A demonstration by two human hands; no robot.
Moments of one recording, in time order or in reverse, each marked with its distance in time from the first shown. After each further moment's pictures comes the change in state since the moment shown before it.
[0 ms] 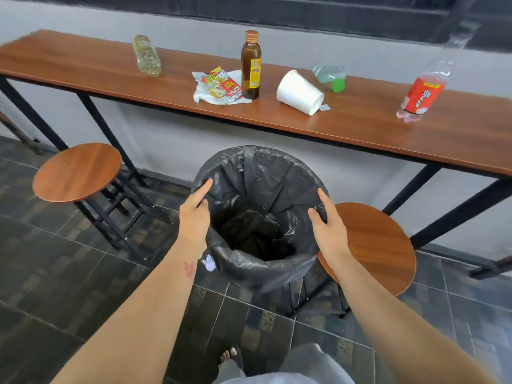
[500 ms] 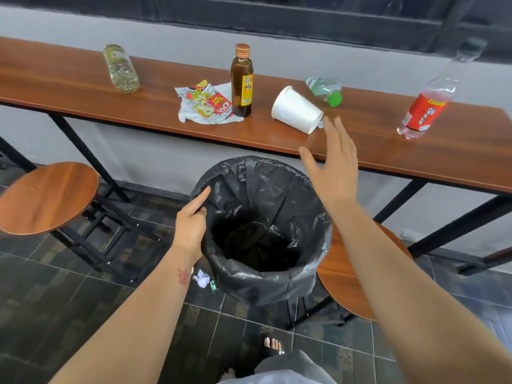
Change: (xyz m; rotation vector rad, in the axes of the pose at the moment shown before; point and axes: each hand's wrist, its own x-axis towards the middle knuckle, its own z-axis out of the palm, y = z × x) left_hand 0.078 0.010 0.013 -0.060 -0.156 -0.076; right_hand 0.117 -0.102 0.010 -0.540 0.356 -0.536
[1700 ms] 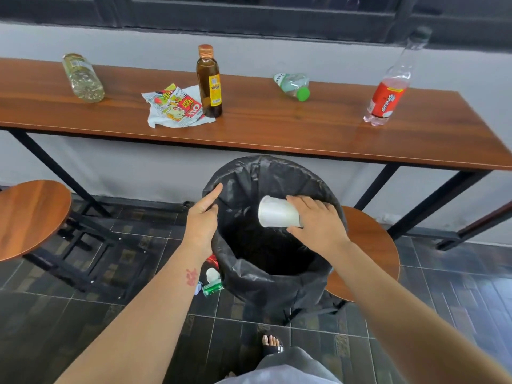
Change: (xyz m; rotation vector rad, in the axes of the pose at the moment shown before) left_hand -0.029 0.021 0.055 0.082 -0.138 -0.020; right_hand -0.089 0.059 -0.002 -0.402 -0.545 -0.096
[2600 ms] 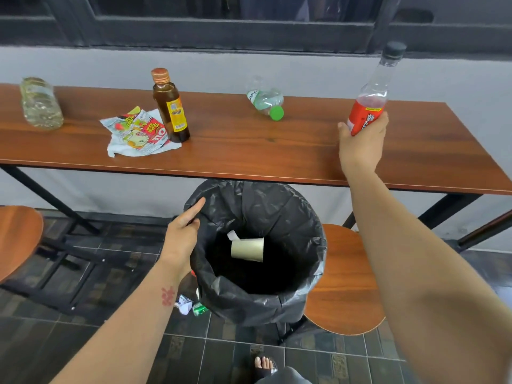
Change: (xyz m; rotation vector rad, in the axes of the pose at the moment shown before) left_hand 0.055 0.002 0.034 0.038 0.001 0.001; right_hand 0.144 0.119 -0.112 0.712 0.719 0.680
